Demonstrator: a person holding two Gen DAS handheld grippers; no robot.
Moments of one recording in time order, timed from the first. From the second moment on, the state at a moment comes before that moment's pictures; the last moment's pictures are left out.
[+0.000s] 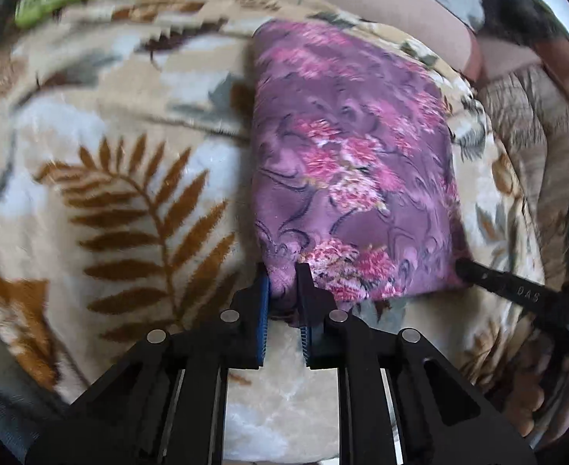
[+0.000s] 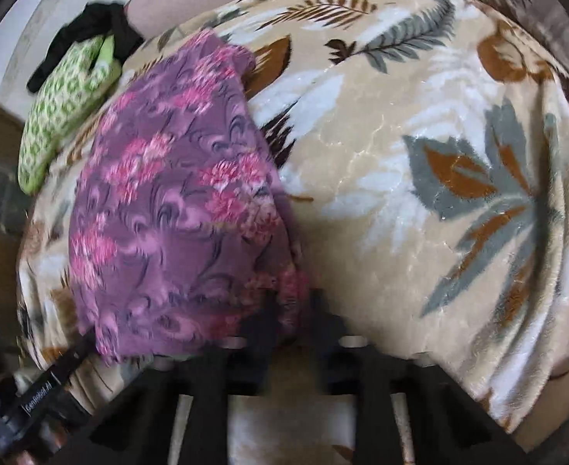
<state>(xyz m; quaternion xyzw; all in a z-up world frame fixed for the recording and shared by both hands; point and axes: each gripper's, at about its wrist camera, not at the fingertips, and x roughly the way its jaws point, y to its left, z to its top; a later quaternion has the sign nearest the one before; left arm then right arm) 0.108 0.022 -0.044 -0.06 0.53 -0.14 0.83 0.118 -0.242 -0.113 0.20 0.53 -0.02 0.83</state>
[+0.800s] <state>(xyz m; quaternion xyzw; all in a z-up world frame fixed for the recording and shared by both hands) 0.023 0.025 0.025 0.03 0.35 -0.03 0.94 0.018 -0.206 -0.024 0.15 0.35 0.01 0.93</state>
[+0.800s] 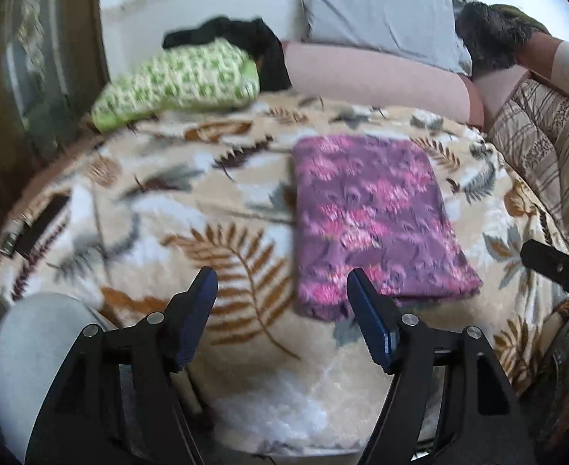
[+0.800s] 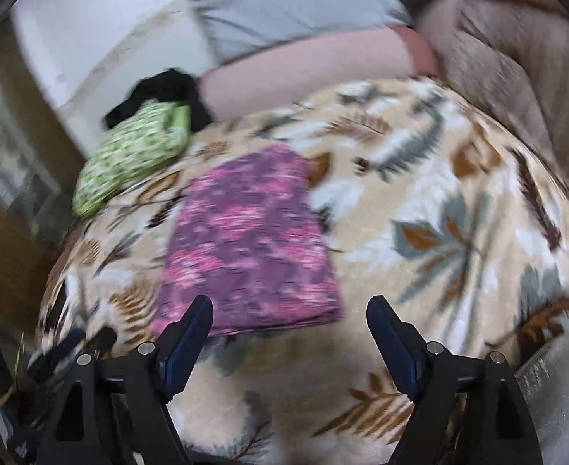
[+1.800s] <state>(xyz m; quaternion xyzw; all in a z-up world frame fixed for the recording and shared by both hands) -0.043 0.027 0.142 0.06 0.35 -0.01 0.94 -0.060 -0.173 0.066 0.10 0.33 -0.05 0.94</state>
